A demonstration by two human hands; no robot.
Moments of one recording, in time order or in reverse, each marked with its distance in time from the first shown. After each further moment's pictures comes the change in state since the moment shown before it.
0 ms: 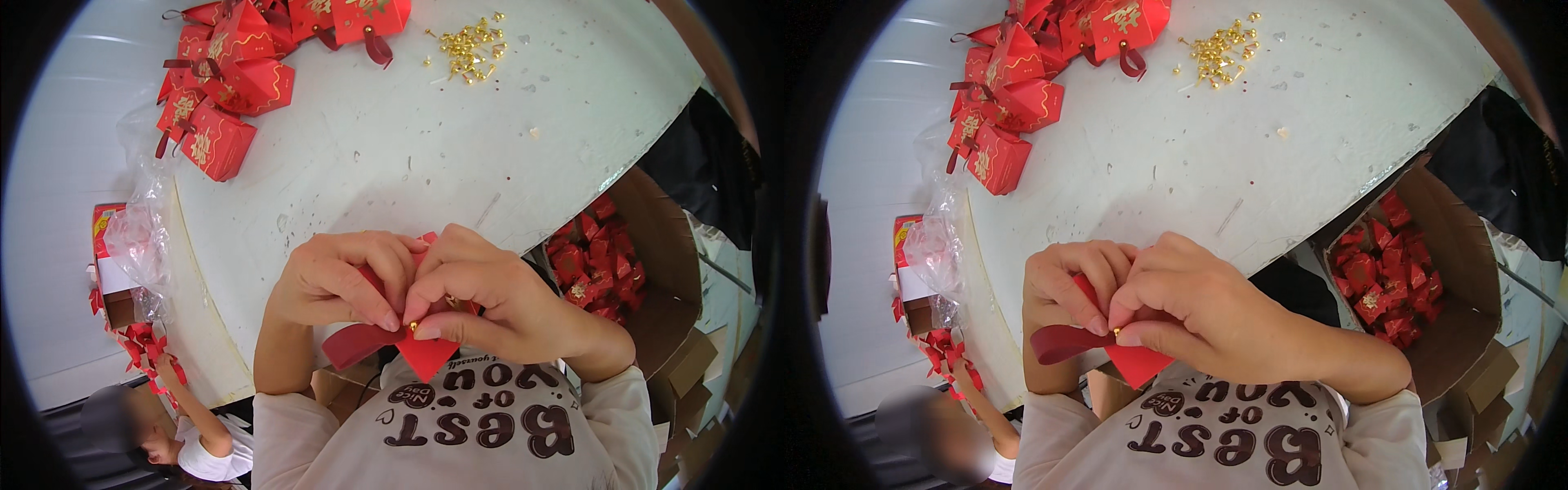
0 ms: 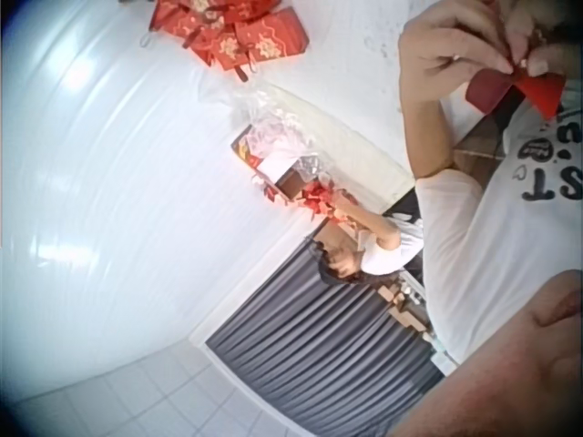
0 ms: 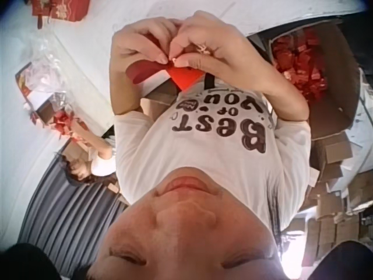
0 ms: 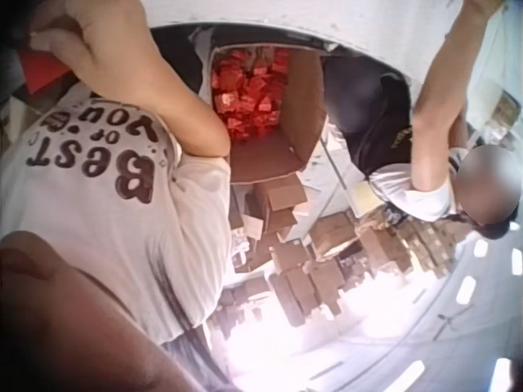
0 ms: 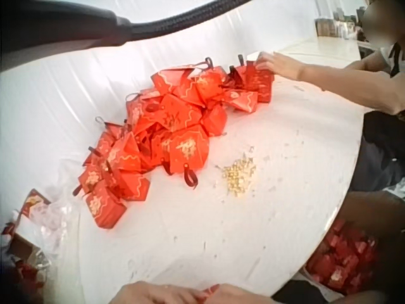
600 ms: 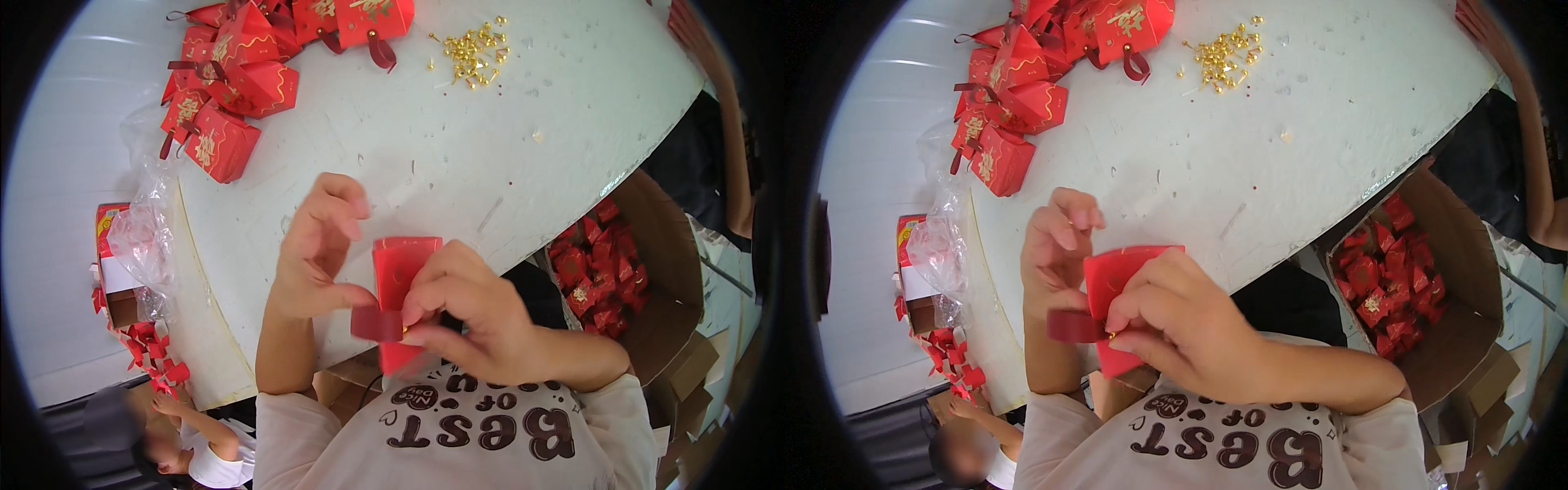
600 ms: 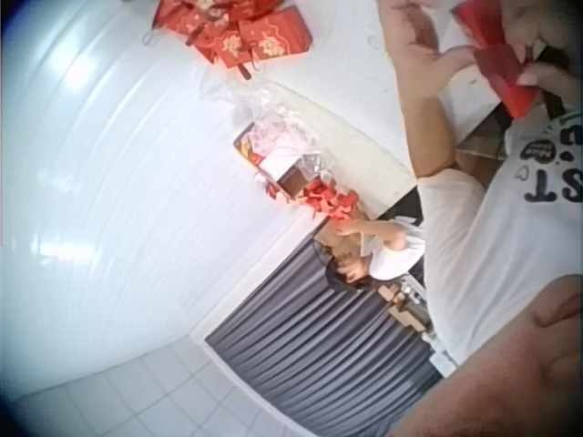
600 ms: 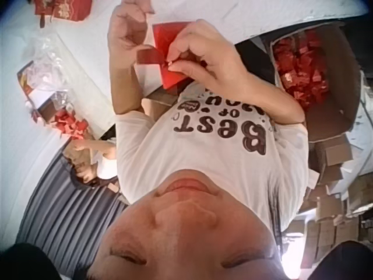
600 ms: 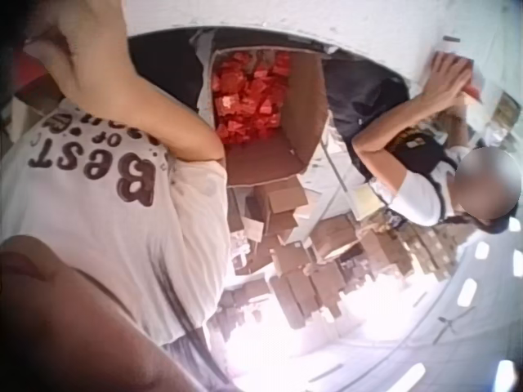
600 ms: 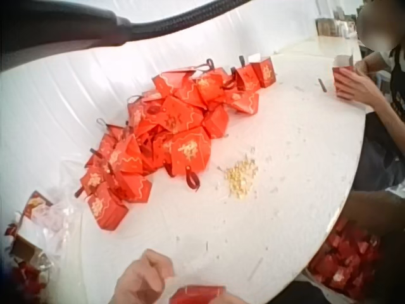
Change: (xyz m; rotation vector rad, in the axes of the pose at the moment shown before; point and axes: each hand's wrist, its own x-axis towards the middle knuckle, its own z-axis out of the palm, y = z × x) left_hand -0.003 0.003 0.003 0.278 0.470 0.001; right_hand -0.005 0.009 0.028 -0.063 0.203 -0.105
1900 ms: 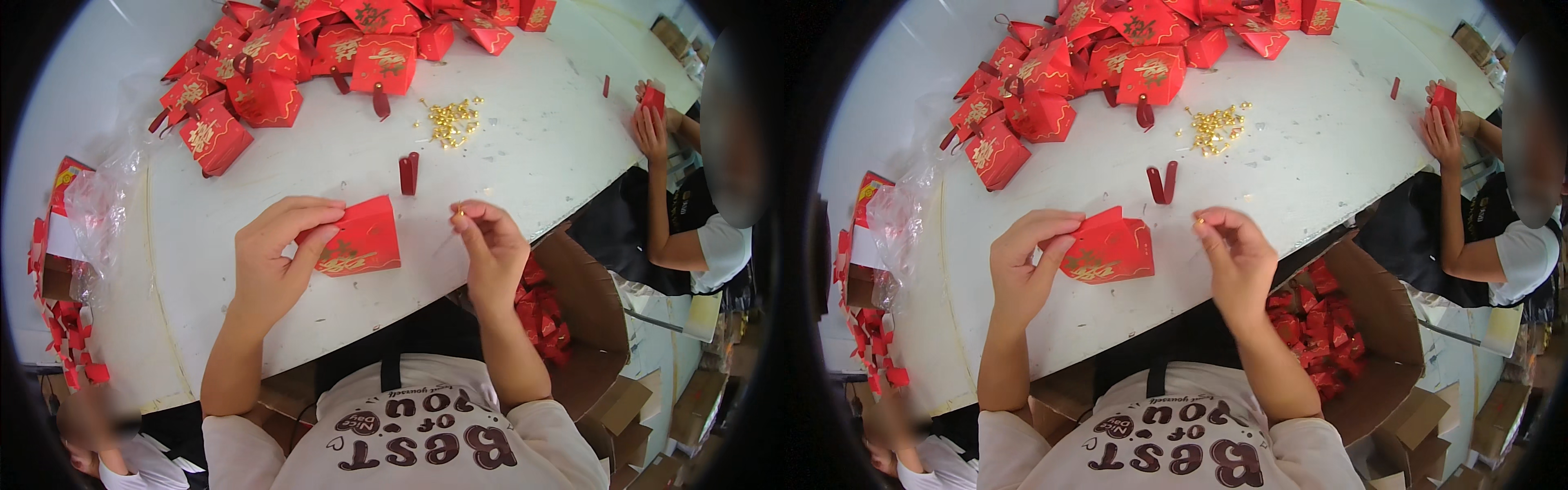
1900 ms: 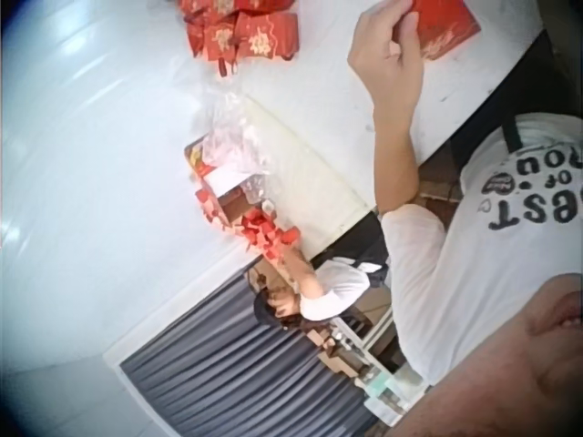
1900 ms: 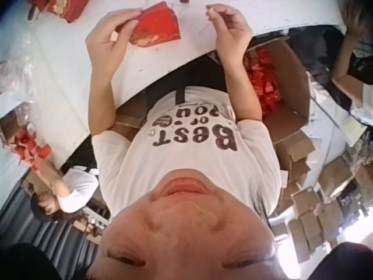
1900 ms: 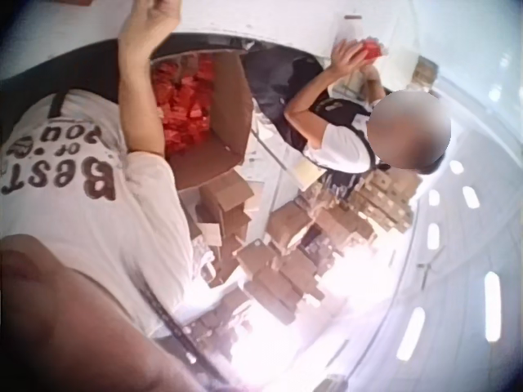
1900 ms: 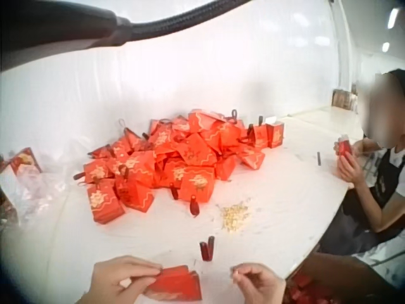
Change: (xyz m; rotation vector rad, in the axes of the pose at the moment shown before) left_hand -0.011 0.034 0.004 0.742 0.266 0.150; right_hand 0.009 0.036 -0.032 0.056 0.649 0.165
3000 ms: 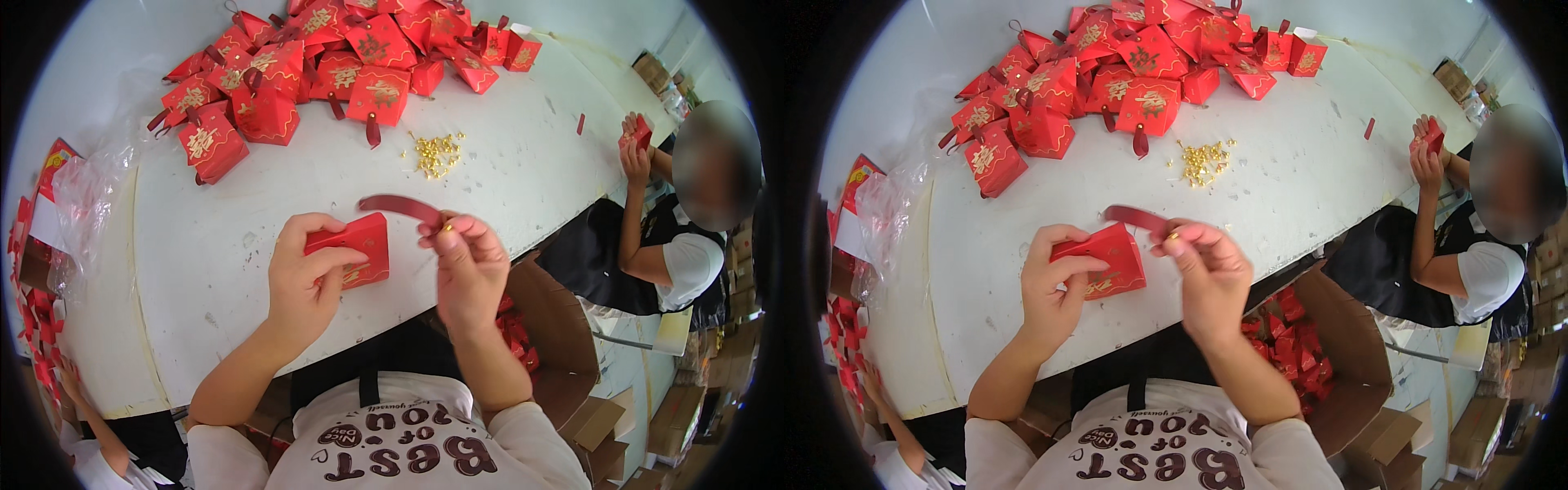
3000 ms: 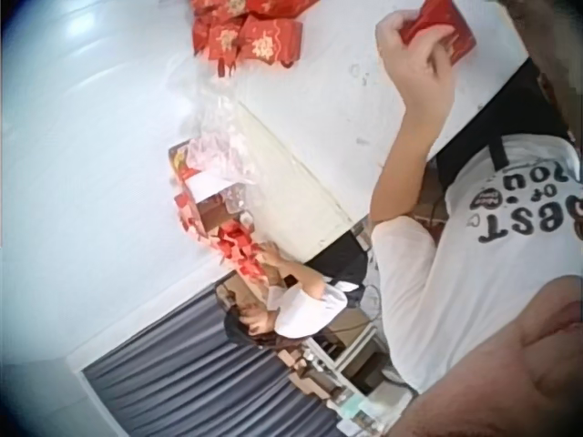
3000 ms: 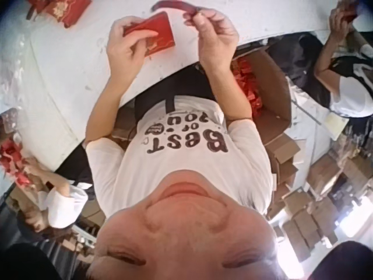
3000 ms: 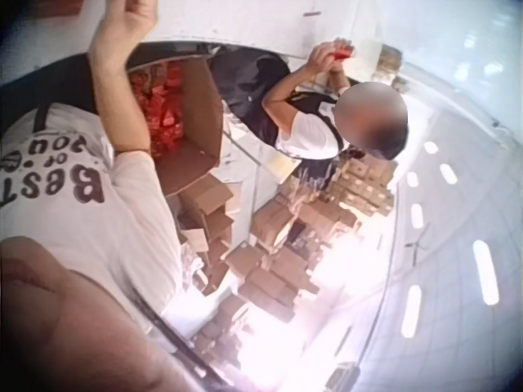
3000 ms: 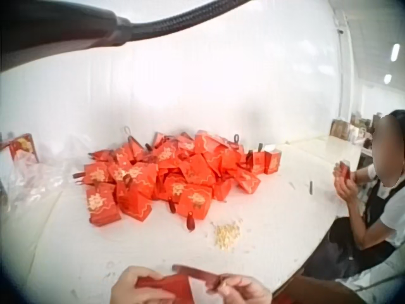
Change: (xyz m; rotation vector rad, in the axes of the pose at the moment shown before) left_hand -0.022 0.002 0.022 0.066 0.060 0.120; right_hand -0.002 -0.034 0.030 0.356 -0.181 -0.118
